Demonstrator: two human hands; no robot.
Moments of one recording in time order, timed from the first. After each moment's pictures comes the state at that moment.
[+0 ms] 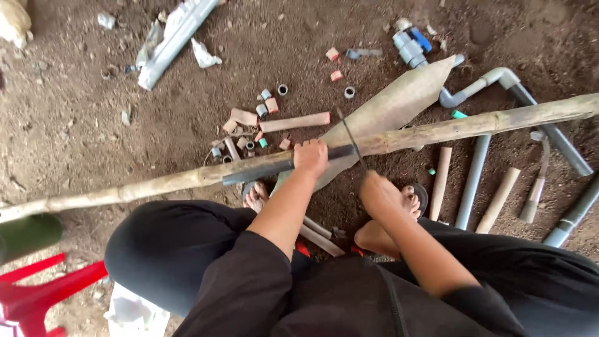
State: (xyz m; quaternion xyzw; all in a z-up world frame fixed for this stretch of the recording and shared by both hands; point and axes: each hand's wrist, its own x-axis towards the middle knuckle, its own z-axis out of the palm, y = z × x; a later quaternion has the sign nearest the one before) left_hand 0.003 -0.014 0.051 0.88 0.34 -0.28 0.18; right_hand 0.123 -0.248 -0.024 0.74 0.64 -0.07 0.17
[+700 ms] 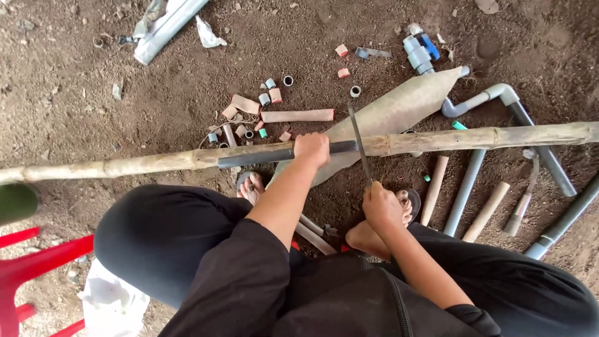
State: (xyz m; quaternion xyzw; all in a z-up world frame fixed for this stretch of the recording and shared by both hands) left_hand 0.007 -0.008 0.046 0.86 0.37 -0.26 0.23; right_hand 0.099 -0.258 0.073 0.90 0.37 -0.23 -0.05
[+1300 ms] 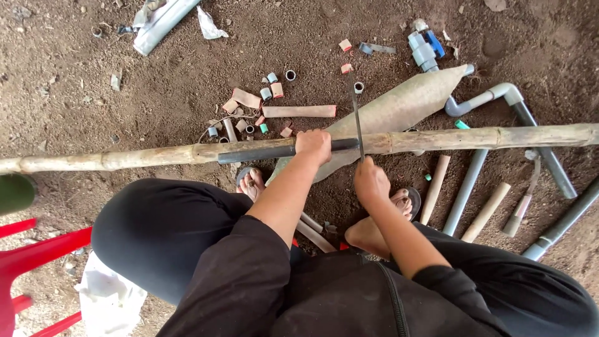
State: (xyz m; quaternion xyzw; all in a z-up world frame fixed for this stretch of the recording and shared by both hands) left_hand 0.010 -0.009 0.037 0.87 0.37 -0.26 0.21; right_hand 0.107 -0.184 0.066 0.89 0.32 -0.32 -0.03
